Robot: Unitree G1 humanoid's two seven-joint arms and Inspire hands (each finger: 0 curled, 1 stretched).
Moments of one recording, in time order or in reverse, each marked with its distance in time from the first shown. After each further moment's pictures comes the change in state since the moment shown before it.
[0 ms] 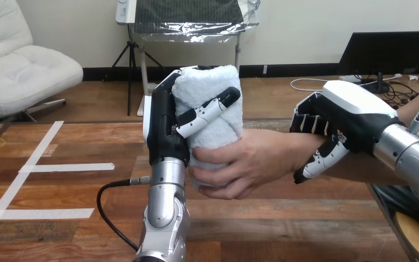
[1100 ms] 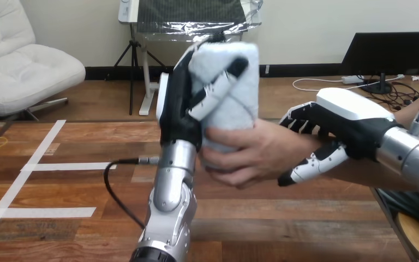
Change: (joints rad) left arm 0.005 0.000 -0.069 -0.204 0.023 0.146 -0.034; right arm 0.019 -0.046 -0.014 -0.028 0.043 -0.077 0.091
